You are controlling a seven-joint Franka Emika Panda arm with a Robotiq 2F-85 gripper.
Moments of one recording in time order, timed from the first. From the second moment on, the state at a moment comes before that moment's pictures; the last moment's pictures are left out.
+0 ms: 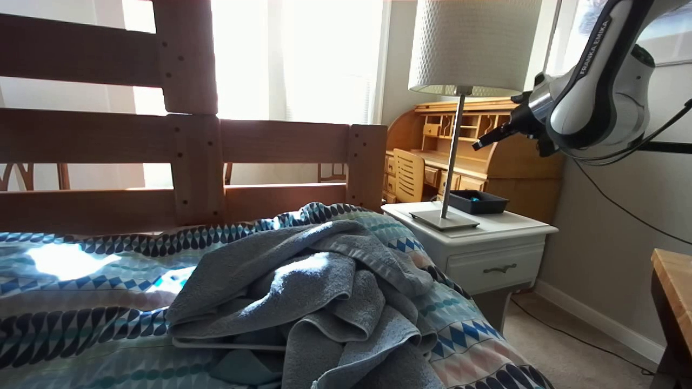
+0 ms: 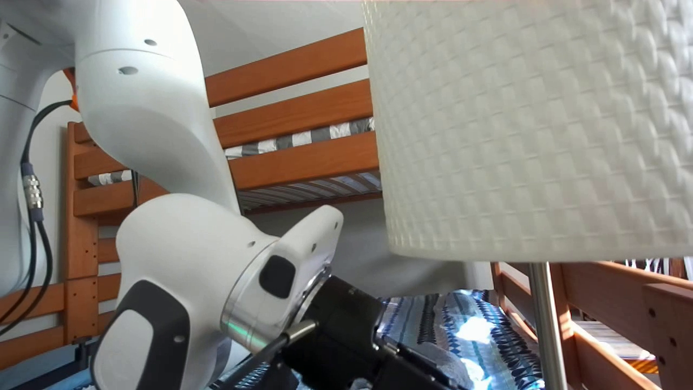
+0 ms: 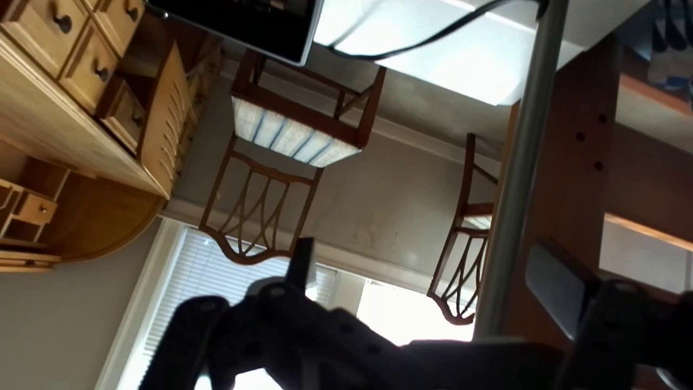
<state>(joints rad) -0.09 0.27 -0.18 -2.75 0.18 4.04 -0.29</state>
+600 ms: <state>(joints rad) 0.10 0.12 -0.21 -2.74 0.75 3.63 -0.72</state>
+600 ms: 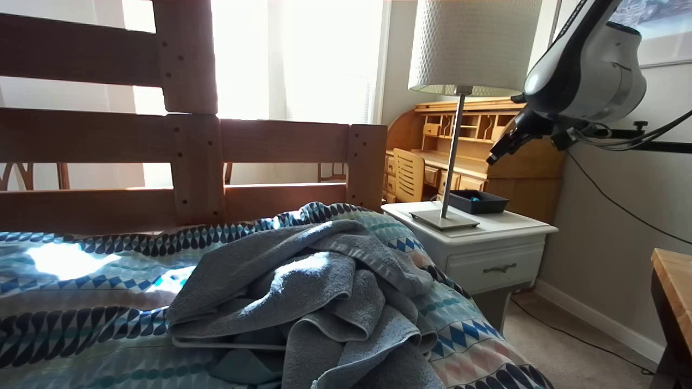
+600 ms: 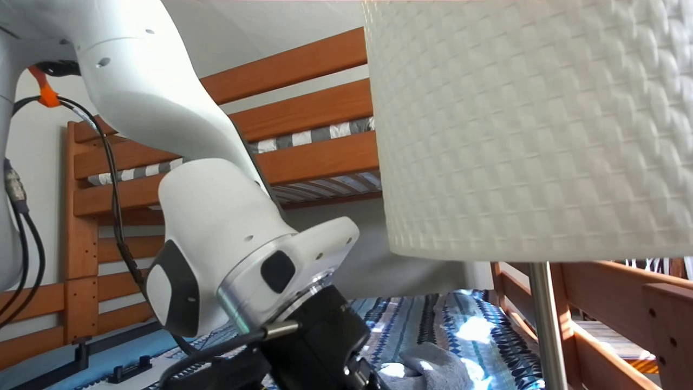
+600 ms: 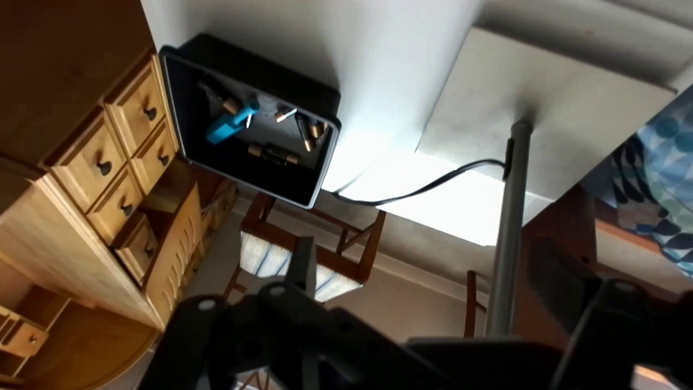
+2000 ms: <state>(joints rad) 0.33 0.00 -0.05 -2.70 2.13 3.44 -1.66</state>
